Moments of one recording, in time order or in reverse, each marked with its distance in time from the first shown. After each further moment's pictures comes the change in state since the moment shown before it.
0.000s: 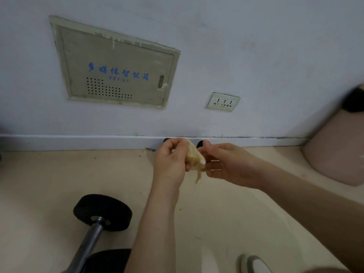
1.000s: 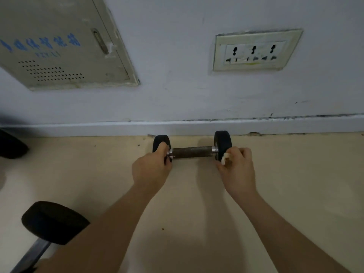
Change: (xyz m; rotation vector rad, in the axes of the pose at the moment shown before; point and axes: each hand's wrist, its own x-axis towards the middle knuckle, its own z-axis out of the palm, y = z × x) left_hand 0.178 -0.178 0.040 1.862 0.239 0.127; right_hand 0.219 0.198 -0.168 -0.514 0.521 -0.288
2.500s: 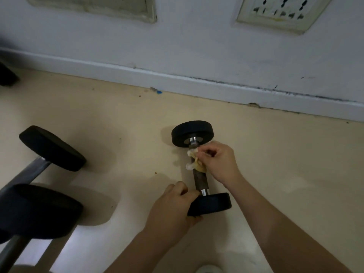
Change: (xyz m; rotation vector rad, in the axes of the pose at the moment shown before) left_hand -0.213 0.040 0.016 -0.343 -0.388 0.229; right_hand -0.078 0.008 0.005 0.239 -0.470 -0.031
